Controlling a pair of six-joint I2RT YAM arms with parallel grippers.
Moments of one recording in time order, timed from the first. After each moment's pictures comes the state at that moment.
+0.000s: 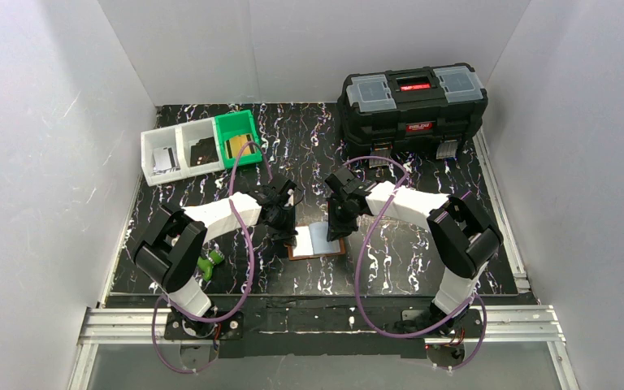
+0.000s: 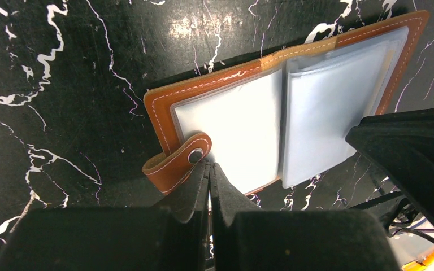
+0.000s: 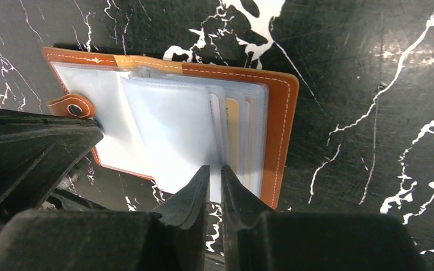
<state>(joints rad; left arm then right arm) -0.64 1.64 0.94 -0.51 0.15 -0.65 0.76 1.76 1.11 -0.55 -0.18 0.70</state>
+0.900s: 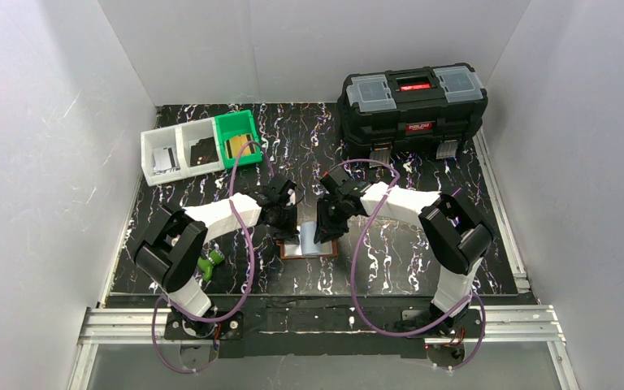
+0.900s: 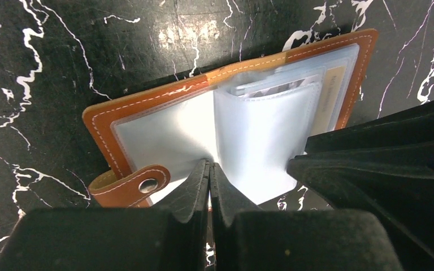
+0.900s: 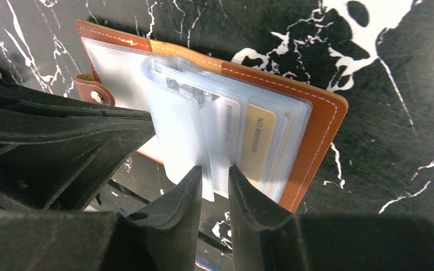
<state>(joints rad) -0.64 1.64 0.92 -0.46 0.18 -0.63 0.78 1.81 1.13 -0.46 -0.31 0.73</state>
